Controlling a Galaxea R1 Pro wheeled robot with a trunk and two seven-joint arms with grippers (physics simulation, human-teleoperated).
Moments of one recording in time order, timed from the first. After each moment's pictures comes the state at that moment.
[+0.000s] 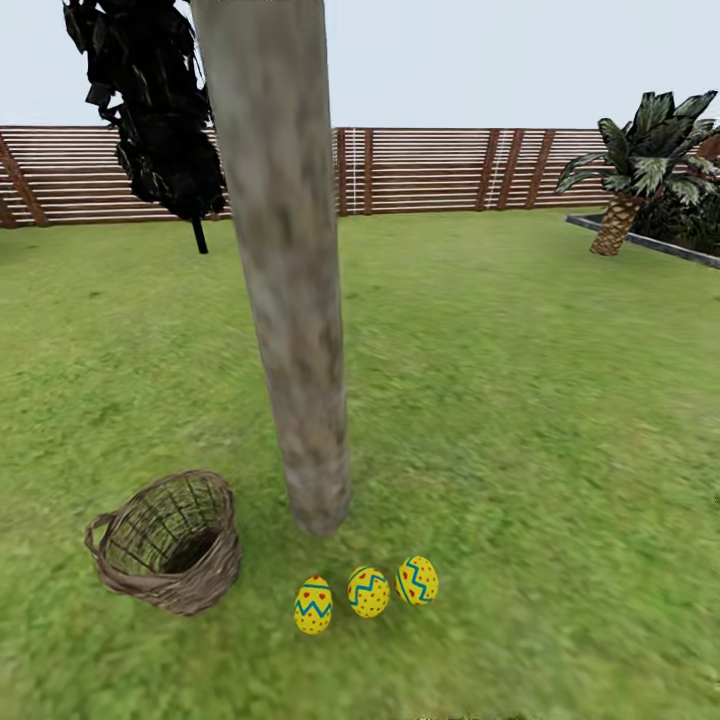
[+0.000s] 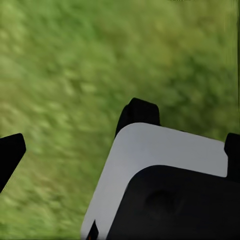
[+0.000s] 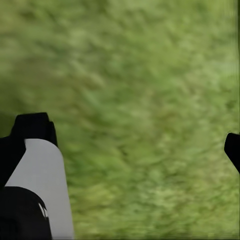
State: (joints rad) left arm -0.38 0.22 -1.03 0.04 1.34 0.13 -0.24; right arm -0.40 -0.11 0.25 0.06 -0.25 -0.02 -0.15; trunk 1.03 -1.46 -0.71
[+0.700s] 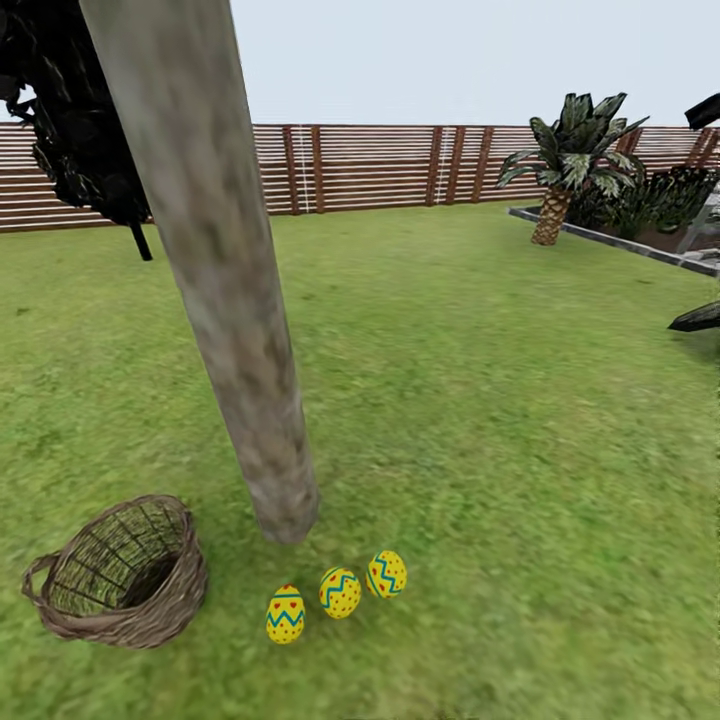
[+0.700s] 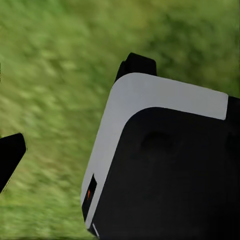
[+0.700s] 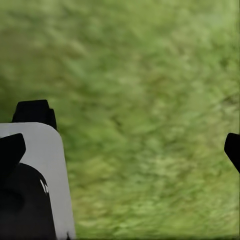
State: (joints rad) left arm -0.32 0.18 -1.06 0.04 1.34 0.14 -0.24; right arm -0.38 -0.11 0.25 0.06 -0.25 -0.03 -0.15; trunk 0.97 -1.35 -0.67
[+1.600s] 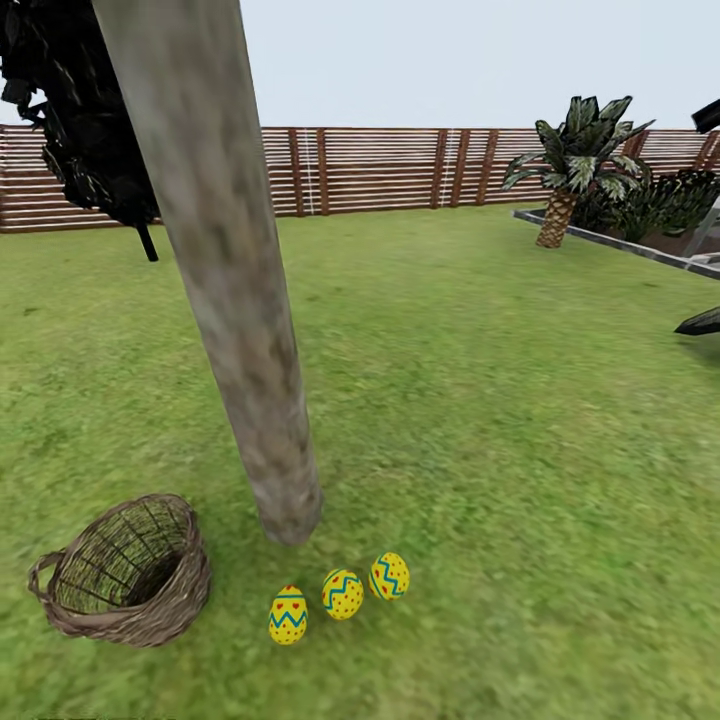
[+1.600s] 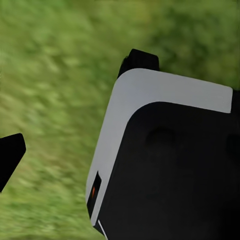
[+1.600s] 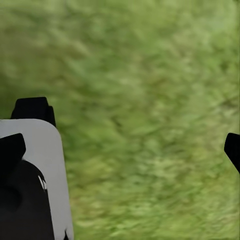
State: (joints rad) left arm -0.30 0.18 -1.09 0.04 1.34 0.13 -0.24; right arm -0.37 -0.11 0.25 0.05 -0.24 -0.04 -0.15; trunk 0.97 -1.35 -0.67
